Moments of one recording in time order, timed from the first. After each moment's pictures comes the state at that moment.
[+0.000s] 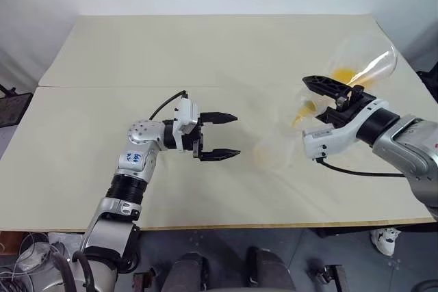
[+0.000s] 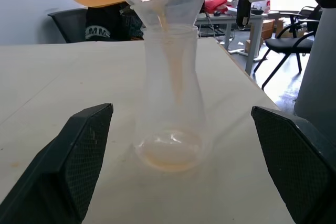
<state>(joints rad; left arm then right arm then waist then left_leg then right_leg) -0.73 0.31 -0.08 0.40 -0.37 -0.01 -1.27 -0.39 -1.03 -0.01 -0.43 -0.69 -0.21 0.57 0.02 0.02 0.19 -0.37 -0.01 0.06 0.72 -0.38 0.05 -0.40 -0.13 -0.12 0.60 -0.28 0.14</state>
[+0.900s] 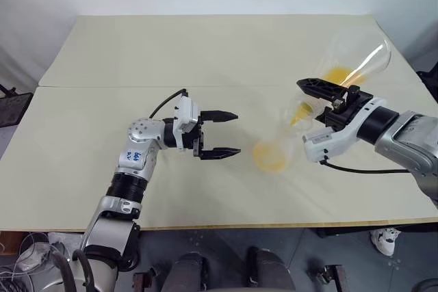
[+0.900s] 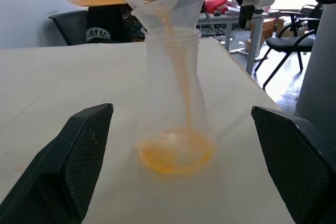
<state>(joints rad) -0.74 0.31 -0.08 0.41 -0.36 -0.02 -1.27 -0.43 -1.05 -0.01 -0.38 -0.69 -0.33 0.57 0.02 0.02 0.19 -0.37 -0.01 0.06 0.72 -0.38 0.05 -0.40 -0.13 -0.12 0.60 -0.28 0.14</state>
